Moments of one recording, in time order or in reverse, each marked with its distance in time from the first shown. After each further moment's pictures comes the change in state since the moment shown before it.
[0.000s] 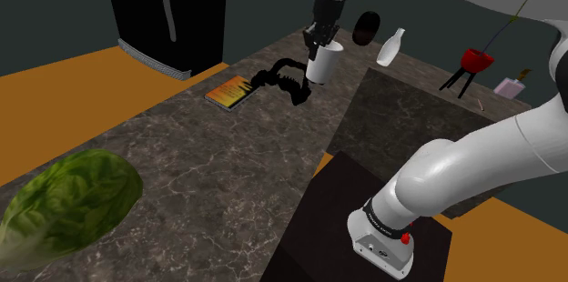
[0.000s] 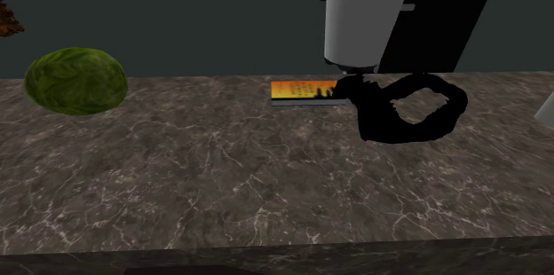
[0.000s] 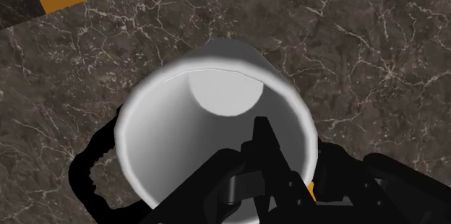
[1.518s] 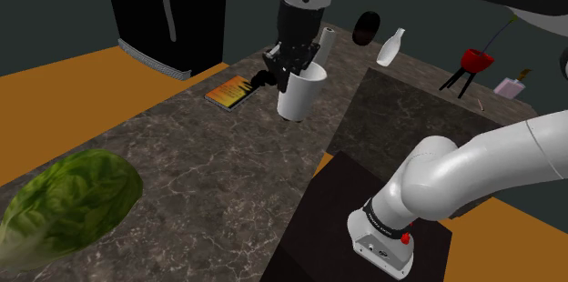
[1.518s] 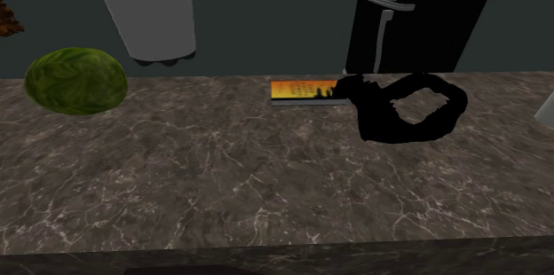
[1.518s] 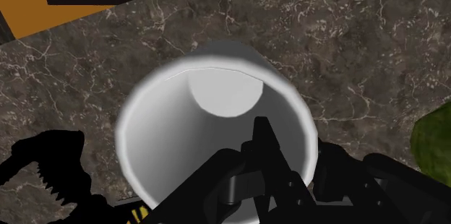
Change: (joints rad) arm 0.162 -0.103 0.328 0.001 0.168 -0.113 0.439
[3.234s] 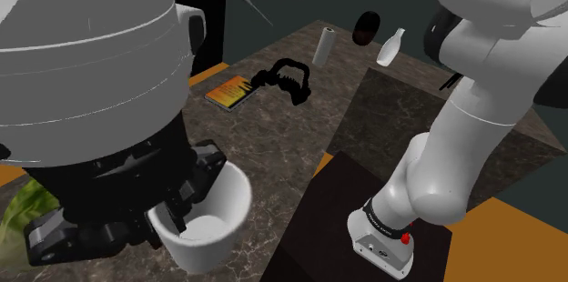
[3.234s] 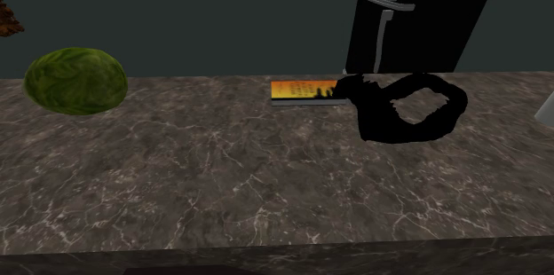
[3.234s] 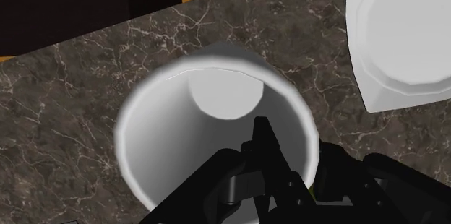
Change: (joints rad) arm 0.233 0.638 0.569 0.584 -0.224 -0.066 0.837
